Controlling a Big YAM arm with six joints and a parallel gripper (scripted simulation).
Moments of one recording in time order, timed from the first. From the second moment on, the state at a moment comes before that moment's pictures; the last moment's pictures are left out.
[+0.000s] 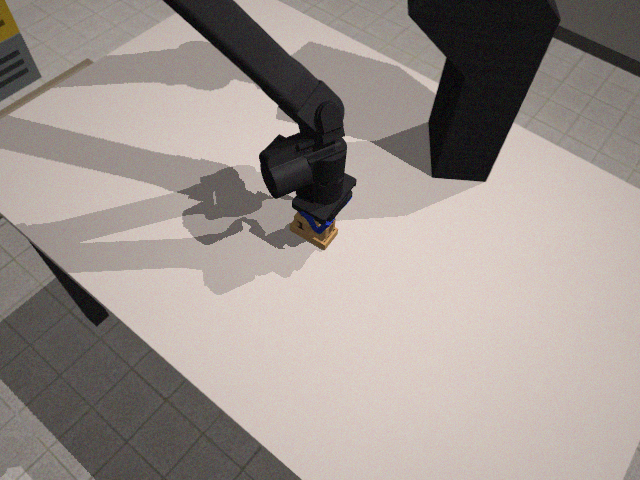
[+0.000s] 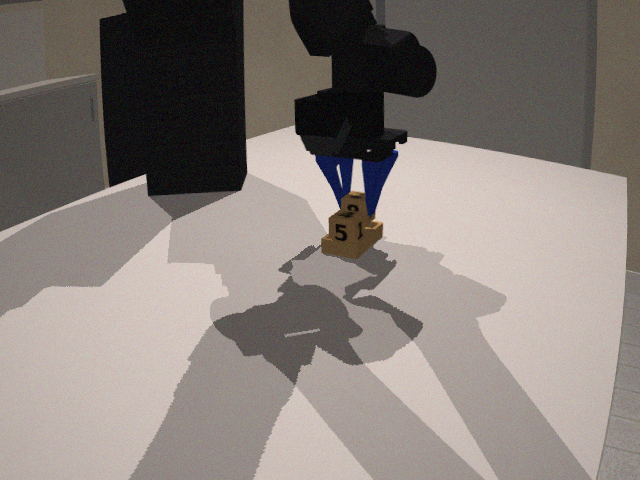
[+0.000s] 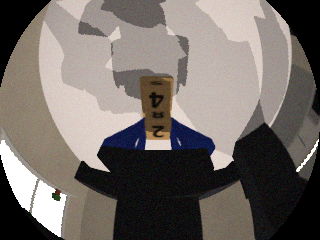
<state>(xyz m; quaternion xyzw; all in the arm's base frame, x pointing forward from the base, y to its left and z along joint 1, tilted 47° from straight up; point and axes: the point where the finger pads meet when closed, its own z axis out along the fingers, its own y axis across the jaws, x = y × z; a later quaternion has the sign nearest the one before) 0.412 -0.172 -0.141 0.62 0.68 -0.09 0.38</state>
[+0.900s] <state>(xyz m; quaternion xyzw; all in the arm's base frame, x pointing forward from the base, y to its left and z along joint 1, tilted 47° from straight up) 0.415 -0.173 -0.139 0.62 0.68 -0.09 0.39</state>
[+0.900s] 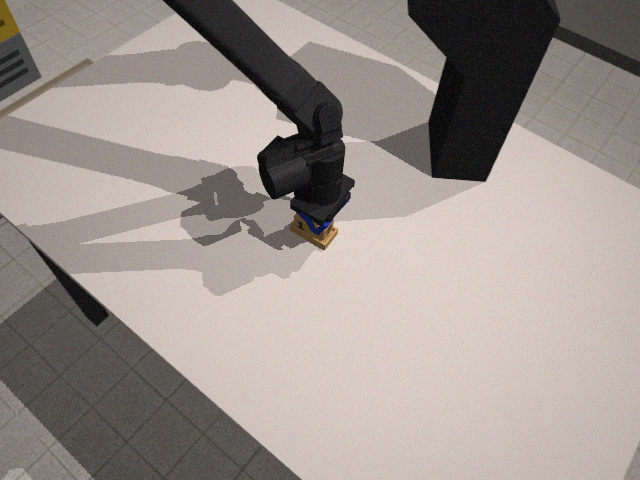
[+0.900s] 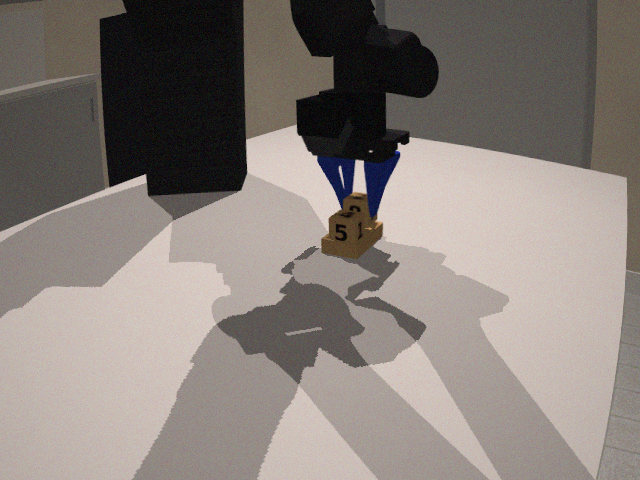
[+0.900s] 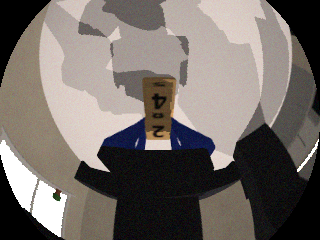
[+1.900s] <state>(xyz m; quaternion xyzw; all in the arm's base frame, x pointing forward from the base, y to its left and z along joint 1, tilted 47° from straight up) 0.415 -0.173 -0.139 0.62 0.68 -0.09 0.39</state>
